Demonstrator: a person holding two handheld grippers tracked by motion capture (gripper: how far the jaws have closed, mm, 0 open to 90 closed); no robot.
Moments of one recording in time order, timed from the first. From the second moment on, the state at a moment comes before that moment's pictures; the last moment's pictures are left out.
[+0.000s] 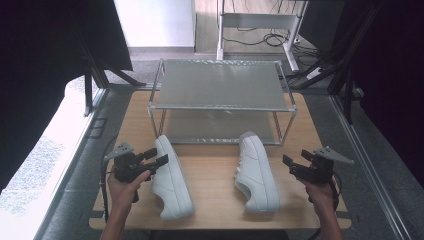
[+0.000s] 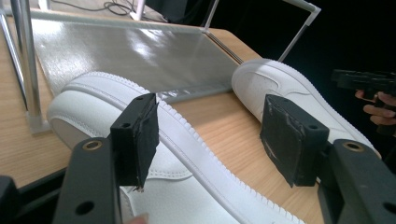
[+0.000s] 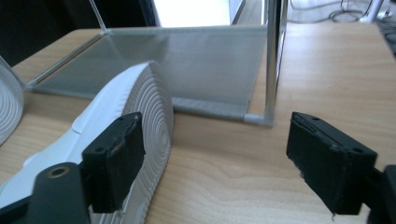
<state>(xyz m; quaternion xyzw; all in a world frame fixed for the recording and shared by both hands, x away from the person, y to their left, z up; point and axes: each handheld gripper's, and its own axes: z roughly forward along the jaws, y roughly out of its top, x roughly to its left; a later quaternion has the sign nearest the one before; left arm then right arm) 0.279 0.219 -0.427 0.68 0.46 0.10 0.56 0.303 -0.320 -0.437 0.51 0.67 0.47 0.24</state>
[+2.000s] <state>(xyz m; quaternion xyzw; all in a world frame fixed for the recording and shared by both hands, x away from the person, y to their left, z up) 0.283 0.255 -0.475 0.66 0.58 0.06 0.48 0.311 -0.323 -0.446 0.54 0.65 0.48 0.23</state>
